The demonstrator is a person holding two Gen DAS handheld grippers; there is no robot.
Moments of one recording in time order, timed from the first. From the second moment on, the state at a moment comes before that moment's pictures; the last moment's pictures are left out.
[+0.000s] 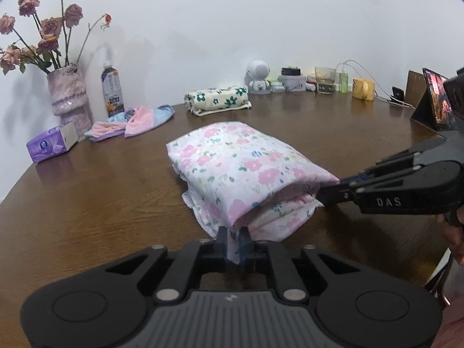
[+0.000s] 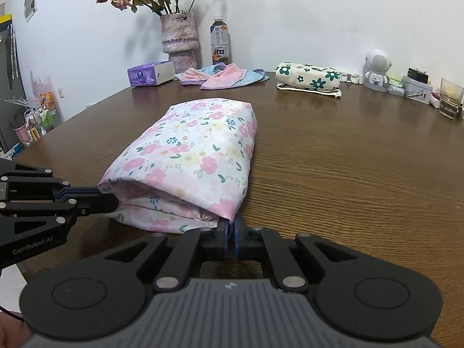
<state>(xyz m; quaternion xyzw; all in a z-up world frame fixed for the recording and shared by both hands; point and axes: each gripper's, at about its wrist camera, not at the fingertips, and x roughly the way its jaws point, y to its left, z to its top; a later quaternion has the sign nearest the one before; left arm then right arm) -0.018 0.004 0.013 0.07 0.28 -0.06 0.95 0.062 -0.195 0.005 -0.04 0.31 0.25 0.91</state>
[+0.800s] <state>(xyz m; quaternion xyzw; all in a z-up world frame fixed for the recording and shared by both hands) -0.029 0.011 0.026 0.06 0.29 -0.10 0.95 0.059 -0.200 0.010 -0.05 0.31 0.27 0.91</state>
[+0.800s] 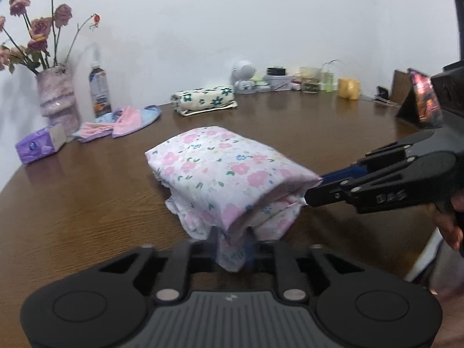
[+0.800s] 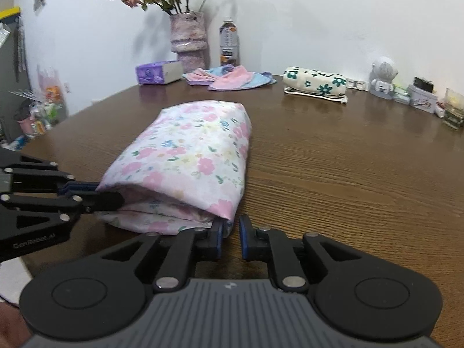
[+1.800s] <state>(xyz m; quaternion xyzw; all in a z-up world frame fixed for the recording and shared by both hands) 0.041 0.071 0.033 -0.18 0.38 -0.10 0.90 0.168 -0.229 0.016 0.19 0.43 0.34 0.82</state>
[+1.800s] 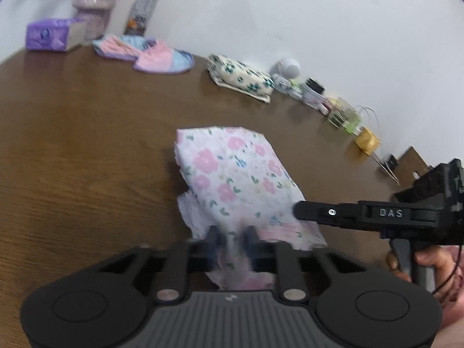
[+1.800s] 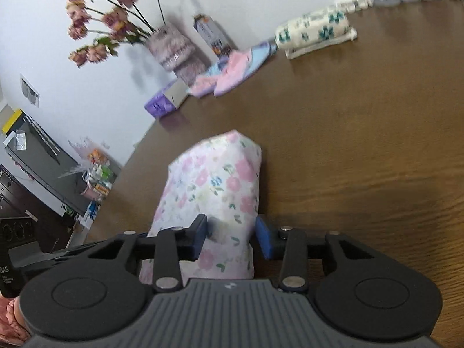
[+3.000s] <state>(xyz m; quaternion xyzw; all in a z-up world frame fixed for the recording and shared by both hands) 0.078 0.097 0.034 -0.20 0.36 -0.12 0.91 0.207 -0.212 0.017 0.21 0.44 0.33 0.81</state>
